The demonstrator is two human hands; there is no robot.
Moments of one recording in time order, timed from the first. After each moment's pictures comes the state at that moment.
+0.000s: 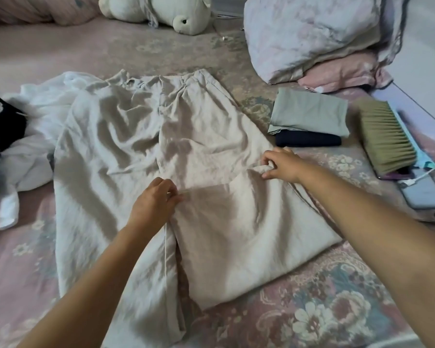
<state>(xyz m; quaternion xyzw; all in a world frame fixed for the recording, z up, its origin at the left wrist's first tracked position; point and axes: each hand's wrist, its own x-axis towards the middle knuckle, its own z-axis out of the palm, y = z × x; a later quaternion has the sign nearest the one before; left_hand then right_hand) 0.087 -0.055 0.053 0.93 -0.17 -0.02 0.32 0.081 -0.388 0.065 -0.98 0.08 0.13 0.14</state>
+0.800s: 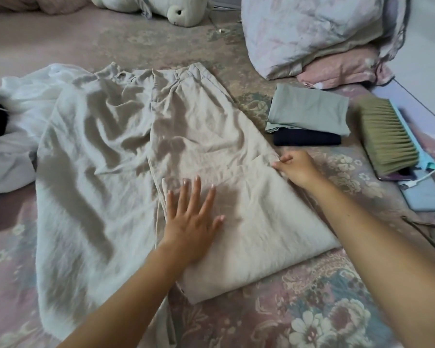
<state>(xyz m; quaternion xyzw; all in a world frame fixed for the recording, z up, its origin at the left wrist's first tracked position) 0.041 -0.114 0.020 0.96 -0.29 0.00 0.07 0.071 -0.406 0.042 -0.87 0.29 -0.05 0.39</state>
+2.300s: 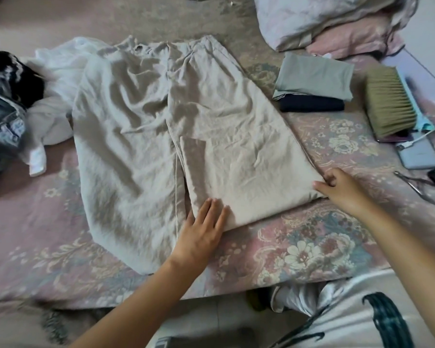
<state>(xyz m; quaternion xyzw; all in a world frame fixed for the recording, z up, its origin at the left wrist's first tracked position) -0.082 -0.060 0.025 0.91 -0.41 -0.03 0.00 -0.106 -0.393 0.050 -0.90 0.31 0.04 0.30</state>
